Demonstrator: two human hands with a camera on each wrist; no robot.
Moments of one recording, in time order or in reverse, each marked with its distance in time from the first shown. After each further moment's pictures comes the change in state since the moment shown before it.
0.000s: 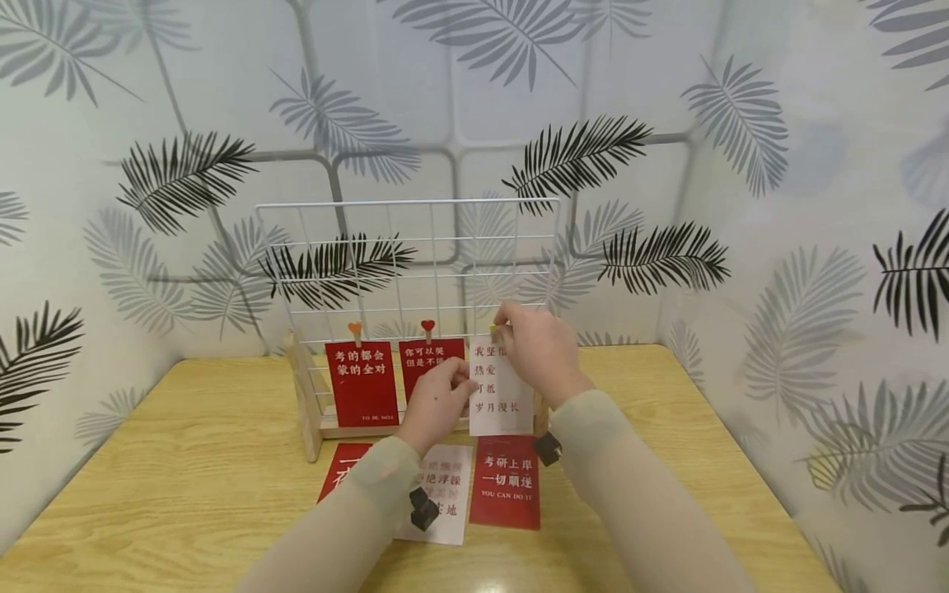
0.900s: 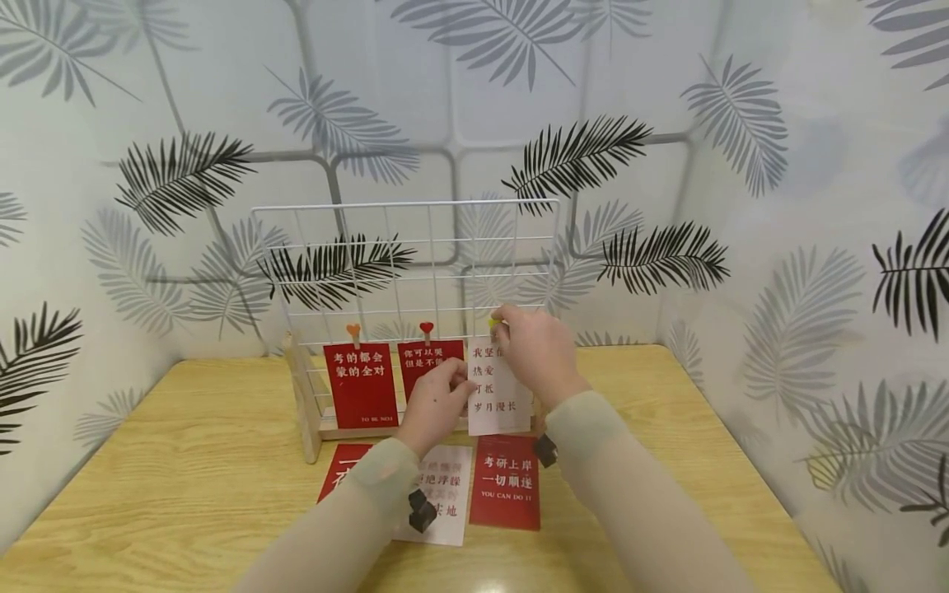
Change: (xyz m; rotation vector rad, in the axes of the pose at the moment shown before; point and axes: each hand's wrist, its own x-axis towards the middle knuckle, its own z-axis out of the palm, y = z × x) left_hand -0.001 -0.002 0.001 -0.035 -0.006 -0.021; right_hand 0.001 -0.003 0.003 -0.052 0.026 0.007
